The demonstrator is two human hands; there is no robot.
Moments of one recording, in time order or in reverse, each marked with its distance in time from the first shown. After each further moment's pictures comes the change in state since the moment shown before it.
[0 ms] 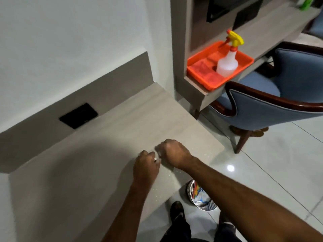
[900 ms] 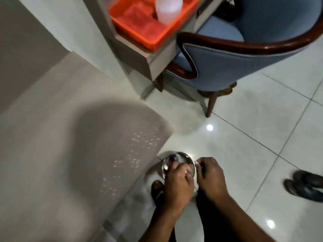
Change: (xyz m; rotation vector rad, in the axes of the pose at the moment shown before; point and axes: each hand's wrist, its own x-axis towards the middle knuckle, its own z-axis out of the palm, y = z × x) left_hand -0.066 0.190 0.187 -0.479 -0.225 0.178; right_hand -0.206 0.199 0.137 0.416 0.471 0.879
